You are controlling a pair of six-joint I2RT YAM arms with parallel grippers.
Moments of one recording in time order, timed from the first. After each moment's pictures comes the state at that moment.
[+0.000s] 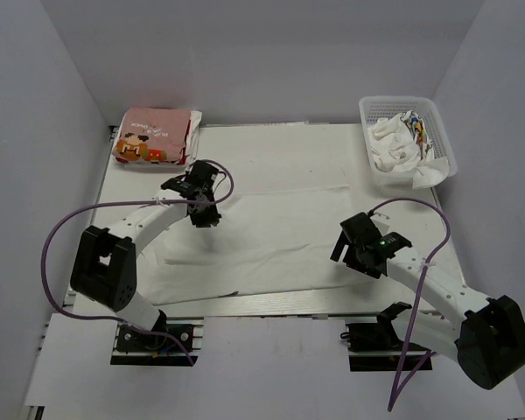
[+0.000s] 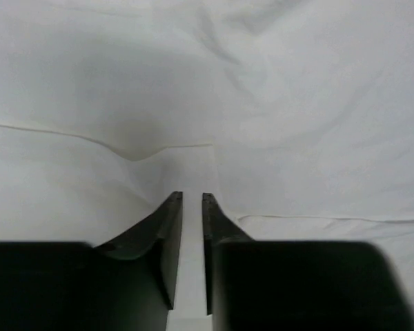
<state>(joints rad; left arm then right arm) -0.43 1.55 1.10 -0.68 -0.13 -0.62 0.54 1.05 0.59 -0.72 0.30 0.86</state>
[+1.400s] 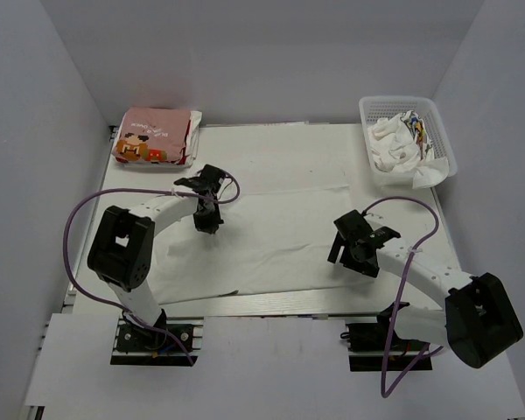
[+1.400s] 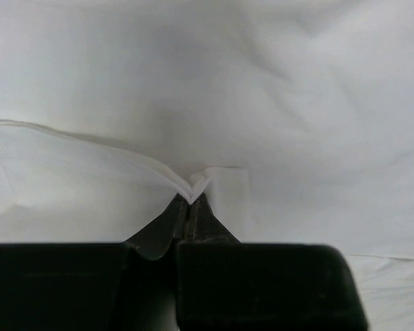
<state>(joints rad) -0.43 1.73 1.12 -0.68 -0.17 -0.60 0.54 1.18 0.61 -0.70 0.30 0.83</state>
